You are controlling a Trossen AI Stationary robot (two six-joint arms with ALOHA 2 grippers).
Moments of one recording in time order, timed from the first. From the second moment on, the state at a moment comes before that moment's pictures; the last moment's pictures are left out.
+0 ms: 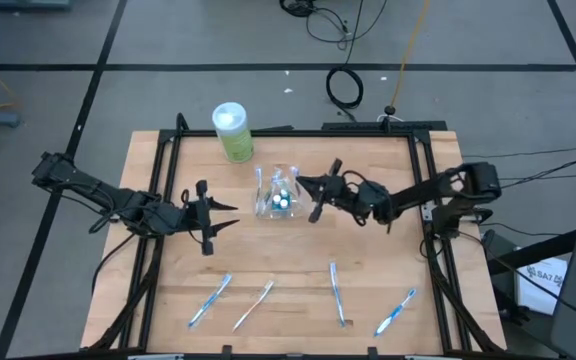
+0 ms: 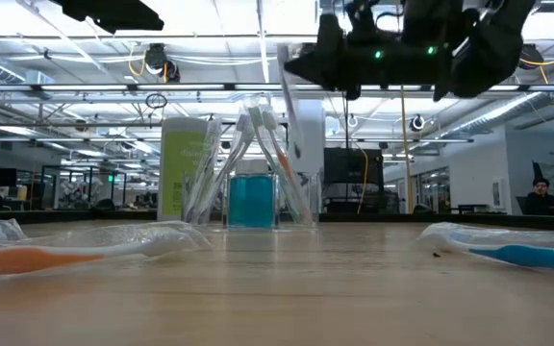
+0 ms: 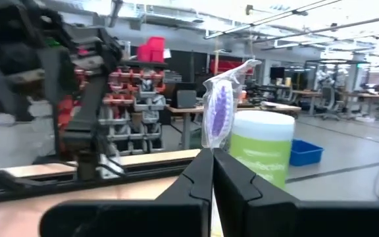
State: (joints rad) left arm -0.40 0.85 0.65 -0.15 -0.58 0.10; right arm -0.04 1.66 0.64 1.25 0.34 -0.10
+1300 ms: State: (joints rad) left arm -0.40 0.85 0.65 -0.16 -0.58 0.09; right arm 0.00 1.84 0.64 1.11 0.45 -0.18
